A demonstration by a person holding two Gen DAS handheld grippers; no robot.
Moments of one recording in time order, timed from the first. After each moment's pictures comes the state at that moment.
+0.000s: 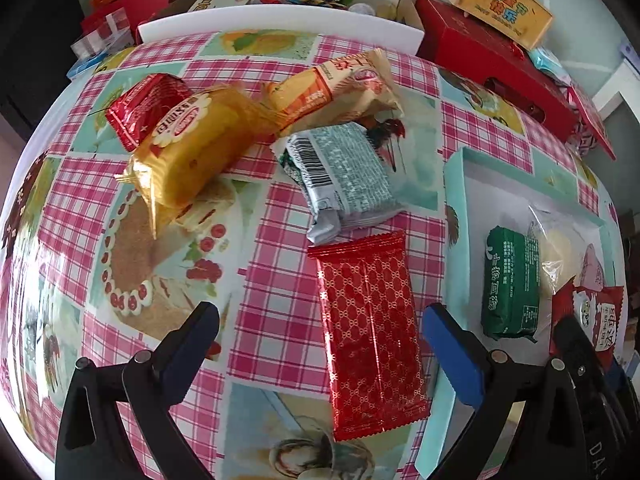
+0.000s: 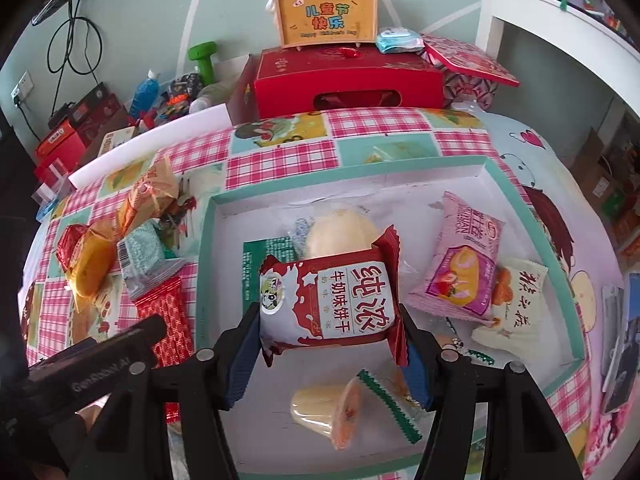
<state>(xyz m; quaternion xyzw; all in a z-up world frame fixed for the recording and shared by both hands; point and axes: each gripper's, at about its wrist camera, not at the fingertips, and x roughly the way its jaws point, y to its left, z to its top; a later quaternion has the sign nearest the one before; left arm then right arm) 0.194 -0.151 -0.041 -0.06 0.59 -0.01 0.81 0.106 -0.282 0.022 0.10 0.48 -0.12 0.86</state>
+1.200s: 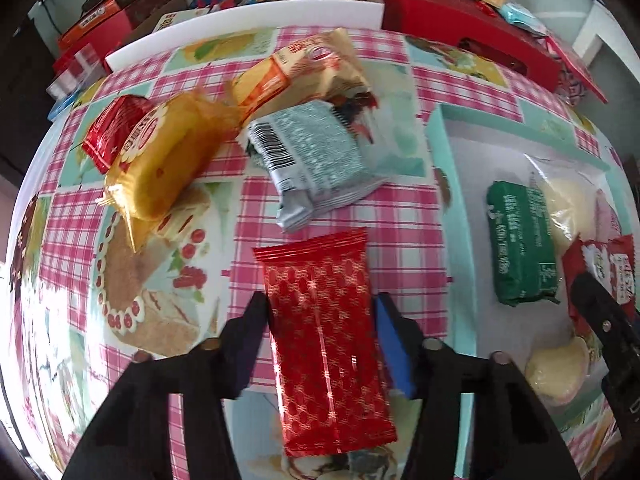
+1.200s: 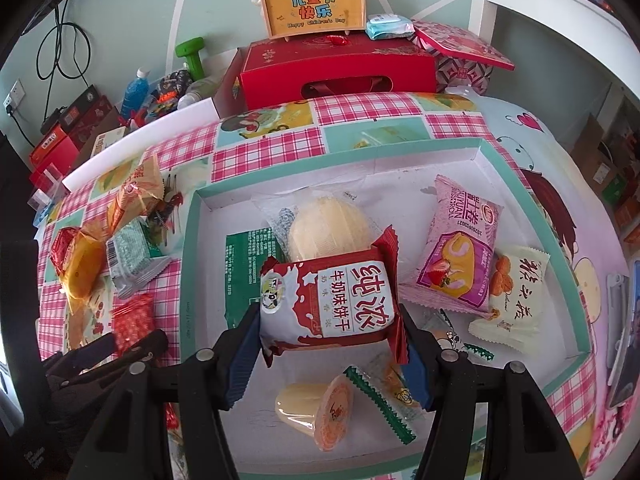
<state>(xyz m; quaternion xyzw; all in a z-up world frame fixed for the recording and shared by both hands) 0.159 -0.174 -0.048 0.02 0.58 -0.04 0.81 0.109 -0.291 0.011 0.11 0.49 -0.12 0.85</state>
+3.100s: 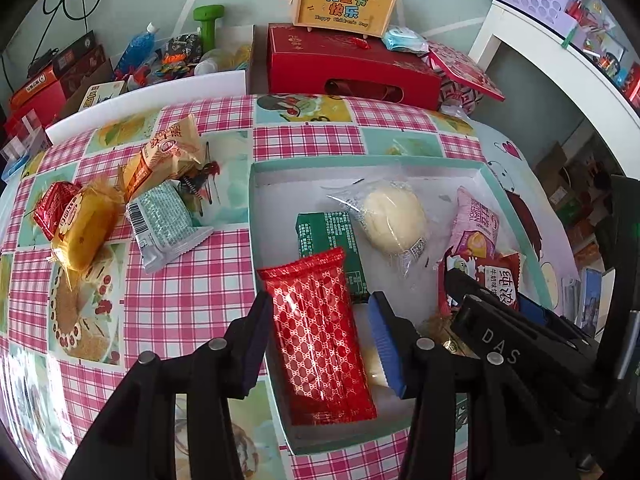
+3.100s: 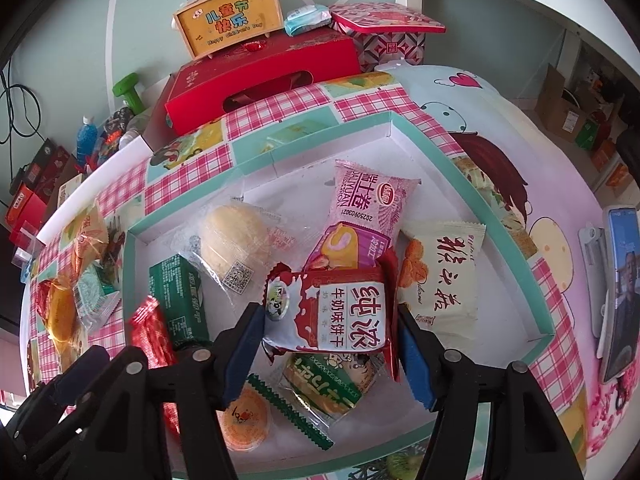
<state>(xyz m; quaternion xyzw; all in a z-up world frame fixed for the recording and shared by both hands) 0.121 -0.199 0.023 0.00 0.52 -0.17 0.84 0.088 -0.358 0.008 0.18 0.49 -0.19 0.83</state>
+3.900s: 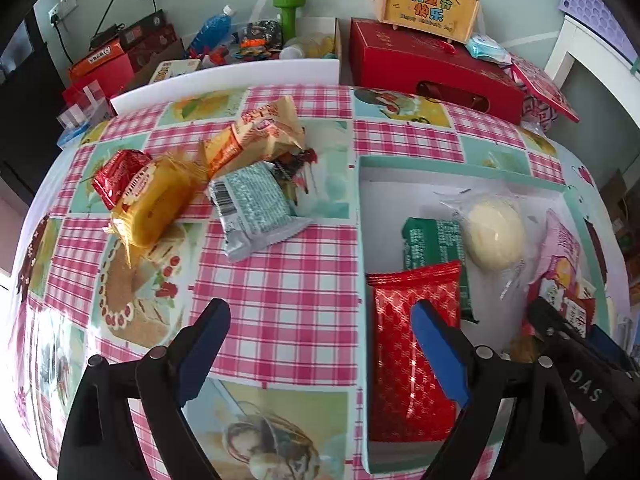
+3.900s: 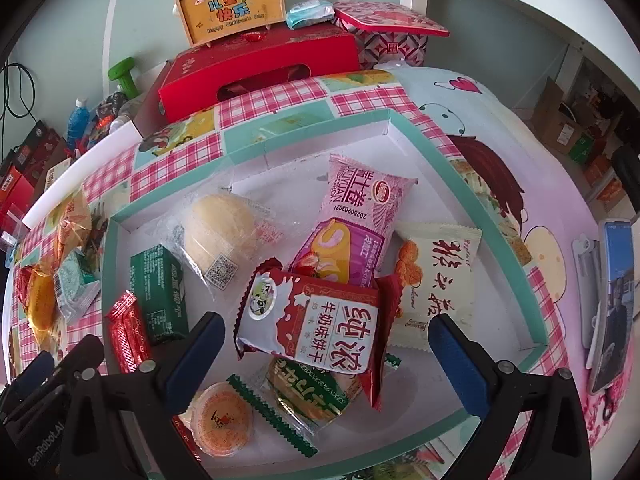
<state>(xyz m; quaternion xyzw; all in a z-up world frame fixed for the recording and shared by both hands) 0.135 -0.165 0.005 0.01 0.52 -0.04 0.85 0.092 -0.356 0.000 0.14 0.50 -0.20 0.83</state>
